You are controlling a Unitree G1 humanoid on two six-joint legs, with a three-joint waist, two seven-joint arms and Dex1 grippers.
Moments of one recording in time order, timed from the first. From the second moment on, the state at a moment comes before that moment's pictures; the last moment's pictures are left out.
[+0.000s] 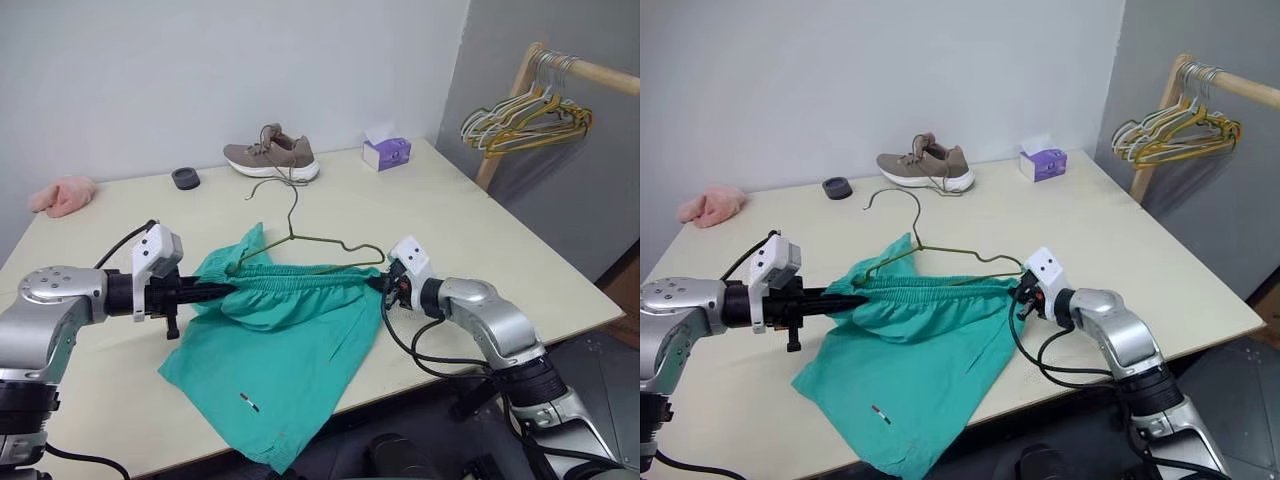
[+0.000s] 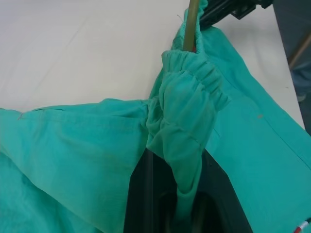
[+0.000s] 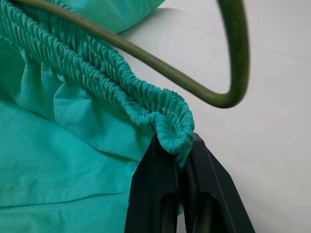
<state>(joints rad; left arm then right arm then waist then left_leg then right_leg) -0.22 1.00 0.14 0.00 -0.51 0.45 -1.28 -0.45 -0.37 0.23 -0.04 0.24 0.71 0.63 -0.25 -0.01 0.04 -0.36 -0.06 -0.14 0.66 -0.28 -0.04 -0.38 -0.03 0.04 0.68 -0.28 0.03</state>
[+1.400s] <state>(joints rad) -0.30 1.04 0.04 0.29 -0.20 -0.10 -1.13 -0.37 -0.55 0.33 -0.22 0.29 0.58 0.69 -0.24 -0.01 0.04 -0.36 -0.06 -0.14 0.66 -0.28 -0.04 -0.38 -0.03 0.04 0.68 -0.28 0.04</state>
